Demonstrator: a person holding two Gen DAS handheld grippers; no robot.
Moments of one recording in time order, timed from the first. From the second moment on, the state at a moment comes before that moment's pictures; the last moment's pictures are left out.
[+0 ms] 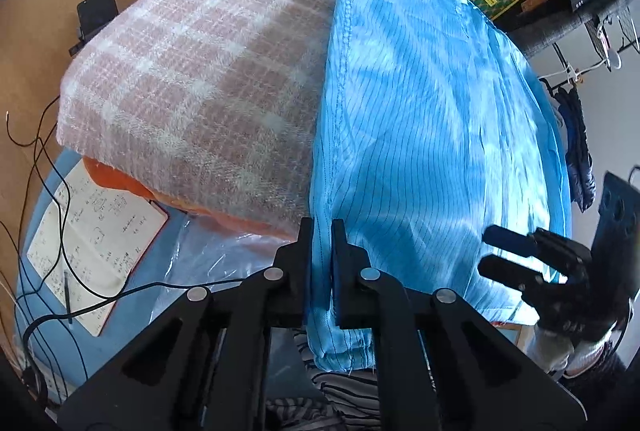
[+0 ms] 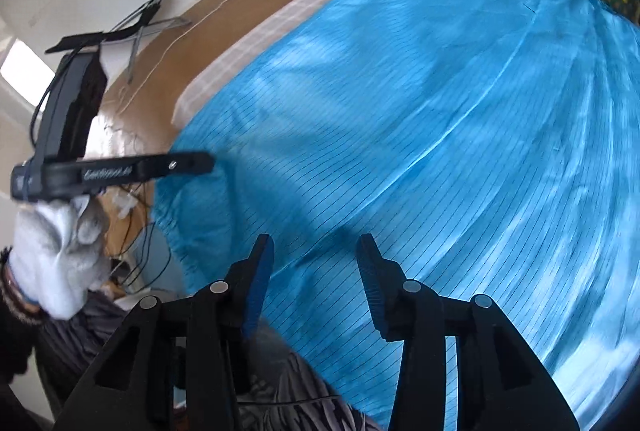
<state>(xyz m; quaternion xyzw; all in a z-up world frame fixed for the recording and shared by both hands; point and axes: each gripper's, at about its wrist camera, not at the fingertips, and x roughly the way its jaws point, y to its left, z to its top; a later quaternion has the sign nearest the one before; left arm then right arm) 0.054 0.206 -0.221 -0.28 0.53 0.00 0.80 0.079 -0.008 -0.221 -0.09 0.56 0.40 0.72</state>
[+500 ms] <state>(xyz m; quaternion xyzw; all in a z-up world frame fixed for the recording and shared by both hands) 0.040 0.224 -0.239 -0.41 0.49 0.00 0.77 0.098 -0.019 -0.168 -0.06 0.52 0.42 0.74</state>
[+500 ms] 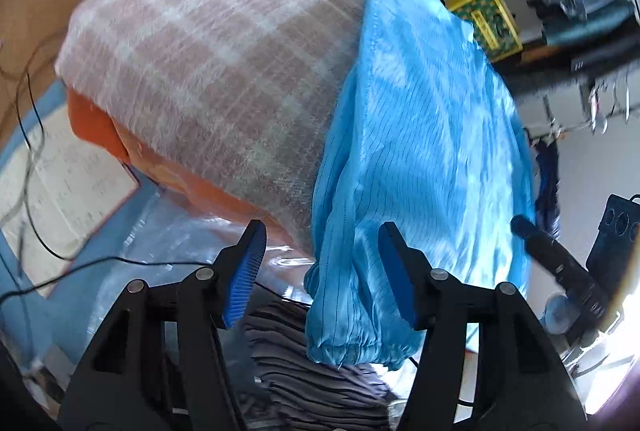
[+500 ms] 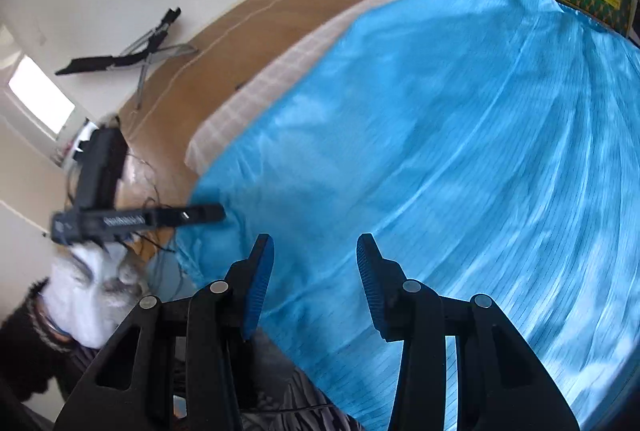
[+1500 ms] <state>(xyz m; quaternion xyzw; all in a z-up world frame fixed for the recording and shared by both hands) 0.048 0.119 -0.170 -0.08 0.43 0.01 0.90 0.210 0.167 -0.193 -0.14 0.59 0.35 0.71</state>
